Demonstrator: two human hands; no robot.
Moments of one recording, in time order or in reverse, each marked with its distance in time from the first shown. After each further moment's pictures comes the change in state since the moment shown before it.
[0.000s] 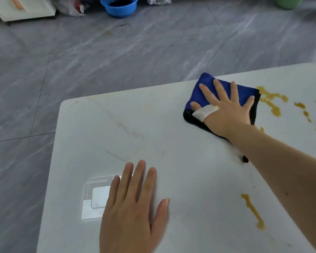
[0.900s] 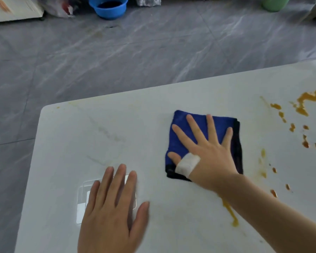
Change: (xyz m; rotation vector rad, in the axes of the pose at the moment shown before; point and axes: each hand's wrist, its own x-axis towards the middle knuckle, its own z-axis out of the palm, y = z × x) left_hand 0.002 0.008 -0.006 -0.074 -0.178 -0.069; right_hand -0.093 0.009 0.028 -0.042 -0.027 -0.224
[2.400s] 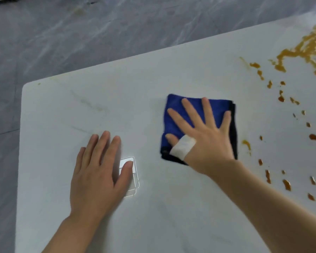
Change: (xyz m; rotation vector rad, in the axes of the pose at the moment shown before) left_hand -0.006 0.000 -0.004 0.087 -0.062 -0.080; right_hand -0.061 0.005 -0.001 -0.009 0.016 0.080
